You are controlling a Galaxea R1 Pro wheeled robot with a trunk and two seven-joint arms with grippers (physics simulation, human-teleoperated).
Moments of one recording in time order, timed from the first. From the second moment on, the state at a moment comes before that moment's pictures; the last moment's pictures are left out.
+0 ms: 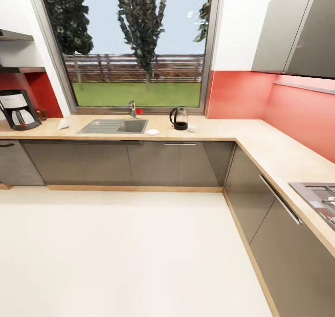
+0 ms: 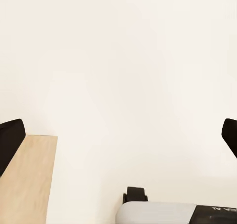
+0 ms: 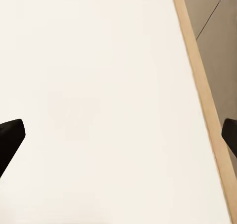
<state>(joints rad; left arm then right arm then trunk) -0.18 0.08 0.04 -0.39 0.05 -0.21 -0.01 -0.01 -0.04 -0.11 -0.61 0.00 -0.39 0.01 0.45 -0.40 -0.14</state>
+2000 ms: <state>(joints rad) -0.18 0.08 0.05 -0.38 0.06 -0.24 0.00 -0.01 -0.04 -0.11 -0.55 0.01 -0.40 0.01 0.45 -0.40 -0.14</state>
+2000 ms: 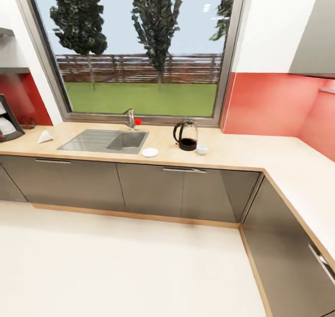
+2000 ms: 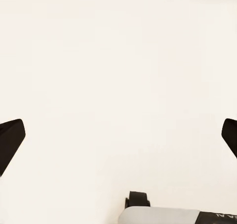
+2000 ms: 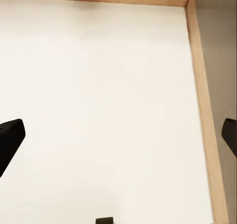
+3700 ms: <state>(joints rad) -0.18 0.08 0.05 -0.38 0.06 -0.24 0.00 -0.01 -0.03 -0.10 -0.55 0.01 -0.40 0.01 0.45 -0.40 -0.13</state>
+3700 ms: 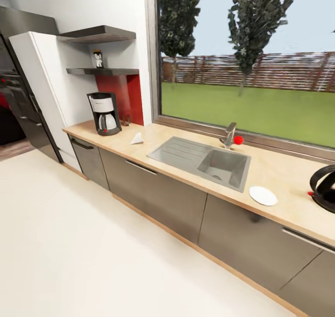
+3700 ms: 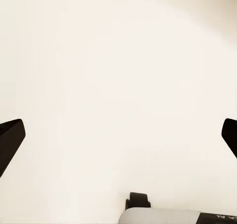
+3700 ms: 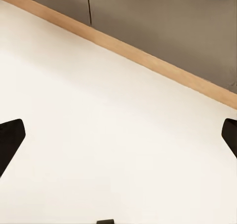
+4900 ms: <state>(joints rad) -0.18 0.08 0.05 -0.36 0.05 -0.24 0.00 -0.01 -0.03 -0.10 -0.55 0.01 -0.40 0.01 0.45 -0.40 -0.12</state>
